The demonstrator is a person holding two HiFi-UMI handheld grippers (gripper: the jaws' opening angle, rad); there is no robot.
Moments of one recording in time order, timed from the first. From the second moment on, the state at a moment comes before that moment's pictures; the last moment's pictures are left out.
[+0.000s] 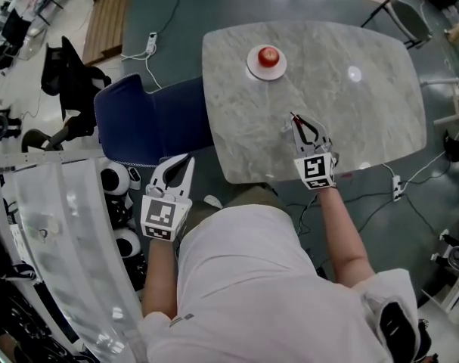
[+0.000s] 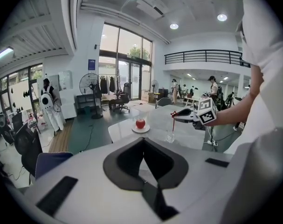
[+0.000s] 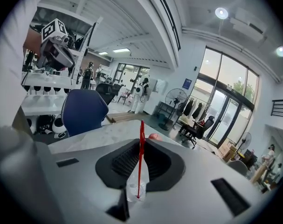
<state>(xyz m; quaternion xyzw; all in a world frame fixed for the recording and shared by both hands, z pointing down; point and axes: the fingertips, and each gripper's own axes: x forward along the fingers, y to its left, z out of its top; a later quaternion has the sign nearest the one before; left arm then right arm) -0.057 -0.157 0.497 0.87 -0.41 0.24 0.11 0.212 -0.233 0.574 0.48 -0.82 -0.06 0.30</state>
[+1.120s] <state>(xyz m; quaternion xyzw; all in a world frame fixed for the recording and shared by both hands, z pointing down) -0.085 -0.142 0.498 0.86 -0.44 0.23 0.12 0.176 -0.230 0.584 0.44 -0.84 -0.04 0.31</state>
